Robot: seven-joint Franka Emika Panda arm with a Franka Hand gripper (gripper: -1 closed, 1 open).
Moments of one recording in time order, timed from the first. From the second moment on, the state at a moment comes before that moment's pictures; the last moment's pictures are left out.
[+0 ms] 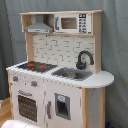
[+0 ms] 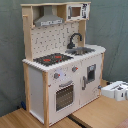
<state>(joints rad) 0.11 -1.48 1.53 -2.69 -0.03 2.59 -0.72</state>
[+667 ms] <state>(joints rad) -0.07 -1.48 1.55 -2.59 -0.03 2.66 -0.71</state>
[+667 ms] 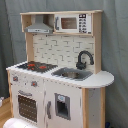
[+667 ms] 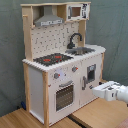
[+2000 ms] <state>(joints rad) -0.18 -1.48 1.67 -2.60 -0.03 2.73 -0.29</state>
